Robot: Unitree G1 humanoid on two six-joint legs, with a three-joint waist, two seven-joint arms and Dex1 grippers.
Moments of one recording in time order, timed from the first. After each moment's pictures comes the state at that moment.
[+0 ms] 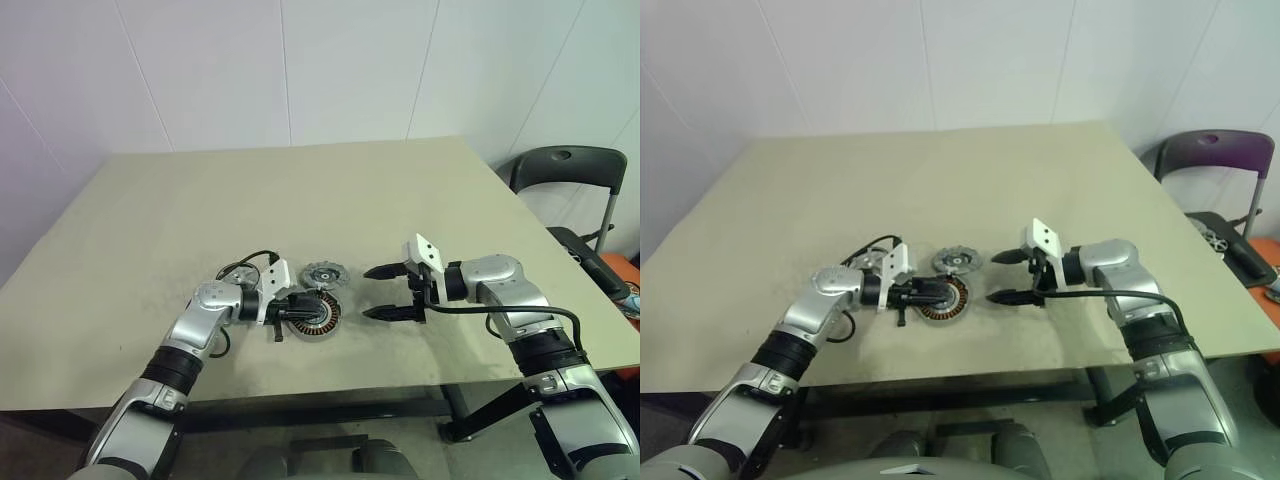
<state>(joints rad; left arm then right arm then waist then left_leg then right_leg) -0.48 0.38 -0.25 0.39 -0.18 0.10 -1.18 -0.55 -0.59 0.18 0.31 0.25 0.28 1.36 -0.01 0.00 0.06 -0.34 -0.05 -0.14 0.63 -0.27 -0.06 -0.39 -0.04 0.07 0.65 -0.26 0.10</state>
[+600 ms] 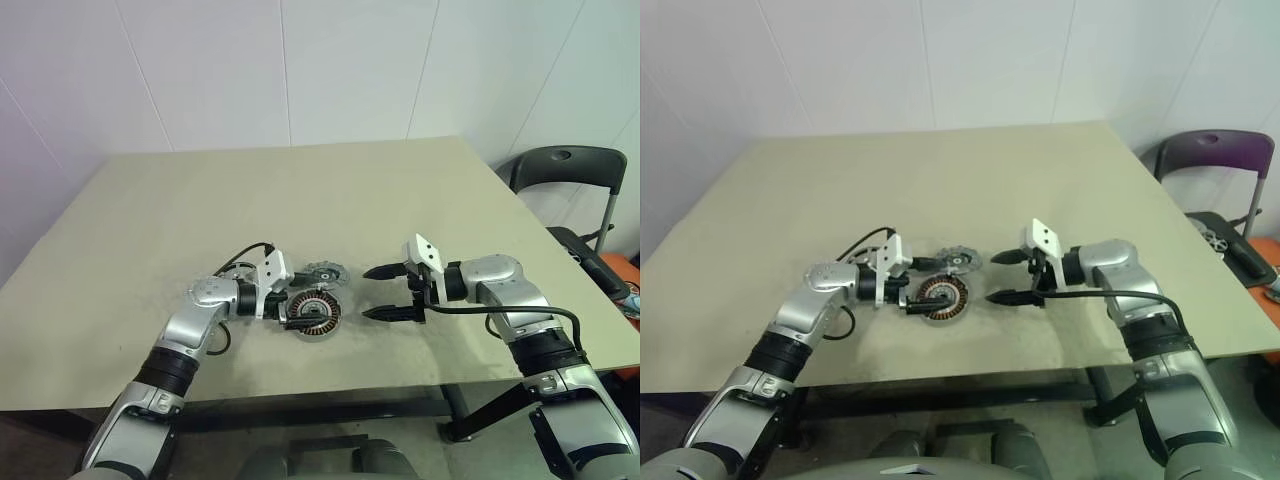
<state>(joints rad) -0.45 0.40 -0.19 0.21 -0.26 0.20 -1.14 -0.55 -0.58 0.18 0.30 0.25 0.28 1.36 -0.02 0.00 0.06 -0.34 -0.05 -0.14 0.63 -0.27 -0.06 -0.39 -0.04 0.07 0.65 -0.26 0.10</state>
